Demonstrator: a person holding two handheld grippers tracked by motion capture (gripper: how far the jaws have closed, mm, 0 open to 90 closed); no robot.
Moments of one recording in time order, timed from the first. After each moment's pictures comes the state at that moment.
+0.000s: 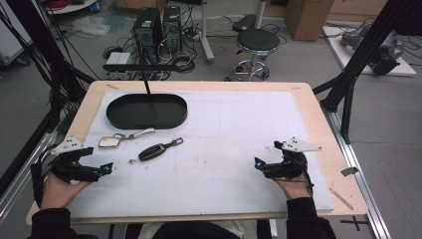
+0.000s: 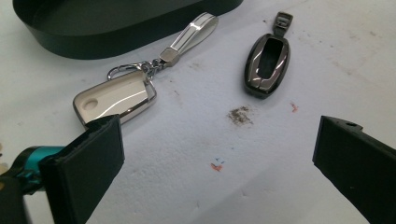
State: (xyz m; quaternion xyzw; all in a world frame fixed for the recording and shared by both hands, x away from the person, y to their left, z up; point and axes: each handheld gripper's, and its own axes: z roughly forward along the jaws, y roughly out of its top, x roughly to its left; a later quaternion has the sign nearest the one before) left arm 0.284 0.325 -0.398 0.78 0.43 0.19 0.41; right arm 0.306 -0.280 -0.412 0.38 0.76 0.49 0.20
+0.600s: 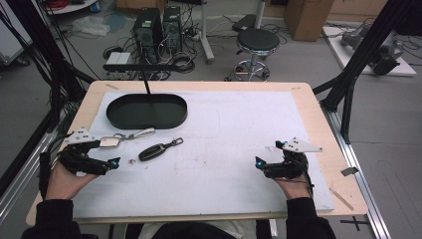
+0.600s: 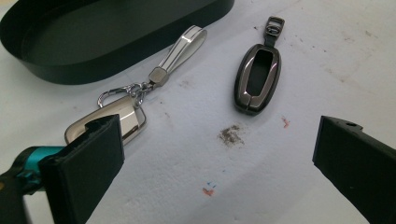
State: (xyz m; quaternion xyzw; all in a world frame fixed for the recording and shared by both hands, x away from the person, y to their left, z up) left arm 0.299 0.304 -0.380 0.81 0.40 0.18 0.38; right arm 0.306 -0.282 -0.413 0.38 0.76 0.48 0.21
